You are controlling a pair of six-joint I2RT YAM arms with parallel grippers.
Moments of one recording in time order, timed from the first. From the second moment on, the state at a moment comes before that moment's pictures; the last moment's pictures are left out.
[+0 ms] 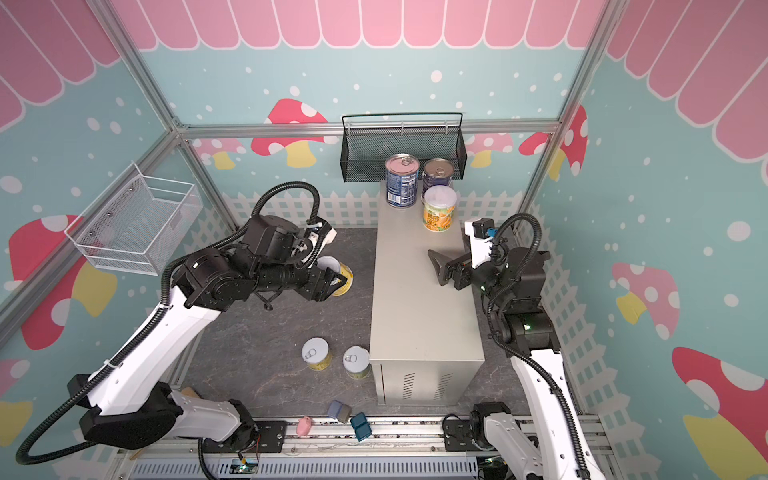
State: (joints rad) left arm -0.75 1.43 1.89 -1.20 -0.01 -0.11; right arm 0.09 0.90 1.08 -0.29 -0.47 0.01
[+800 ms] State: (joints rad) left arm -0.90 1.92 2.63 -1.36 -0.03 -0.01; right arm 0.09 0.88 1.08 -0.36 -0.39 -0.02
